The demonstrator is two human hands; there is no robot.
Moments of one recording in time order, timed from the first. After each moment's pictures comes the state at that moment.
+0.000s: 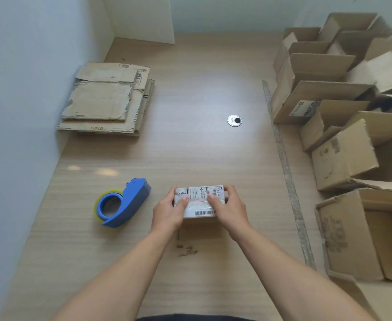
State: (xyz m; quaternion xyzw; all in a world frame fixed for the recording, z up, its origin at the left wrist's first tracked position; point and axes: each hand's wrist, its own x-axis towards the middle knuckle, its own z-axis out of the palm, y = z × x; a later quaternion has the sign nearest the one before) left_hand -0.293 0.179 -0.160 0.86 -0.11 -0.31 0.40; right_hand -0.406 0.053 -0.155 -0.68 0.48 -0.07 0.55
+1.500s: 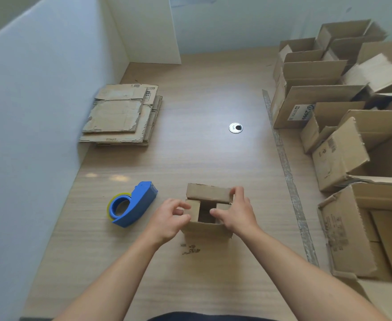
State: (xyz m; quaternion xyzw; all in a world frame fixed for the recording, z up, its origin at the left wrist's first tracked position) left_hand -0.313 0.206 -0.108 0.84 -0.25 -0.33 0.35; right_hand -0.435 0.048 -0.126 -0.76 0.46 0.00 0.46
